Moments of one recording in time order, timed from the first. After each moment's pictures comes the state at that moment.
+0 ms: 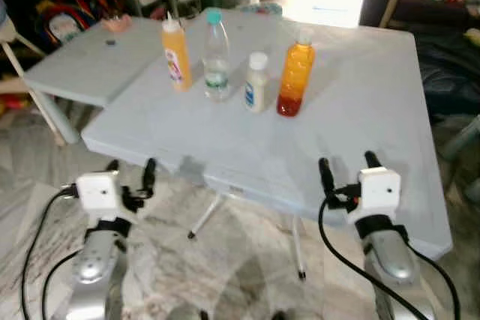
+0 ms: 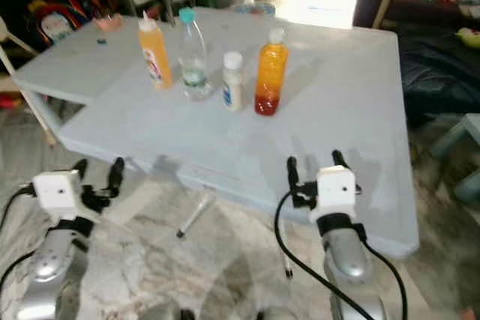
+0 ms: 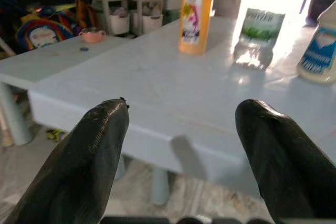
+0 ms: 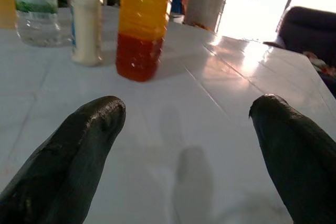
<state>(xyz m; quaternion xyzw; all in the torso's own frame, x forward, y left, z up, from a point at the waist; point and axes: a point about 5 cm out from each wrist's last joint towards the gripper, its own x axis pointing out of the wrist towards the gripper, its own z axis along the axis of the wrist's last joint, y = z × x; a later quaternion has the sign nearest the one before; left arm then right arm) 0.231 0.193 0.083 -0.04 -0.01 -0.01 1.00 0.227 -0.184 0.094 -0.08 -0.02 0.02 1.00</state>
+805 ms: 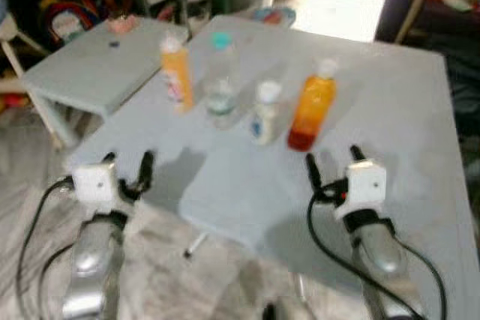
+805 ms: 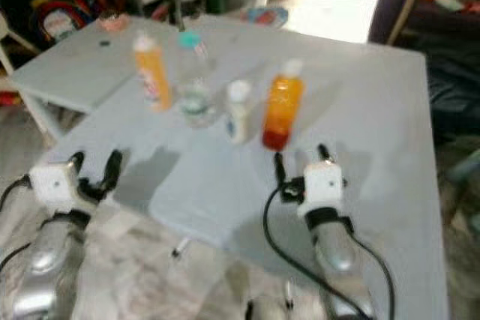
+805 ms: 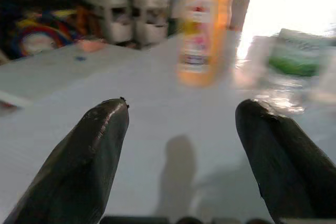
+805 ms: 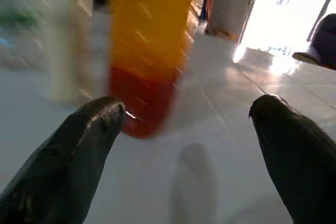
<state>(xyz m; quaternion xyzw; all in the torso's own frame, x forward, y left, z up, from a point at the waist) 0.239 0.183 0.084 -0.05 -0.02 -0.02 1.00 0.232 -0.177 0.092 -0.09 -0.01 0.05 1.00</state>
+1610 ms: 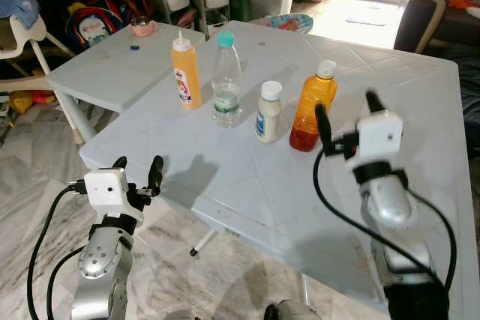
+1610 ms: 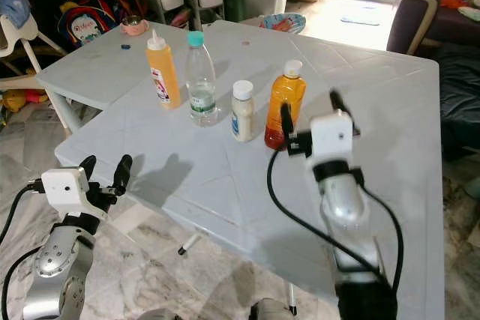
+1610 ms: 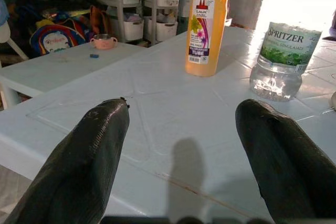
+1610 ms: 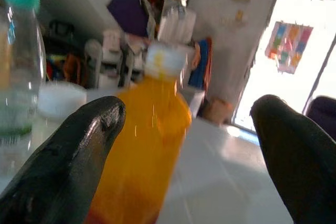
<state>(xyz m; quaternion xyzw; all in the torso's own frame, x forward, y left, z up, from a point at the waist) 0.234 0.188 0.082 -0.04 -0.01 -0.02 1.00 0.279 -0.170 0.165 -0.12 -0.15 0.05 0.98</state>
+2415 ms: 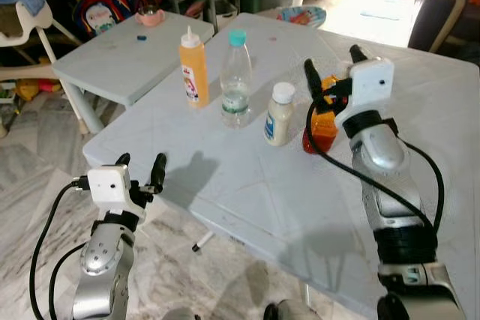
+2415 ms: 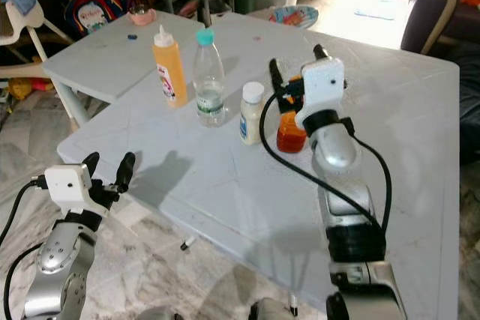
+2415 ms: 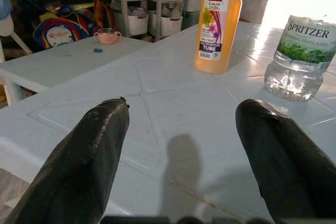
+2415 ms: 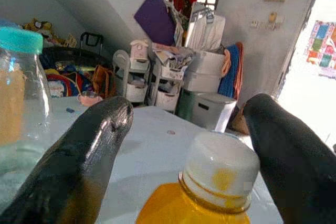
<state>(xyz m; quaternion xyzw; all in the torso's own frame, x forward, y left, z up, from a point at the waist) 0.237 0.185 0.083 -0.04 -0.01 -0.03 1.00 0.329 -0.159 0.198 -0.10 -0.15 0.09 0.98</state>
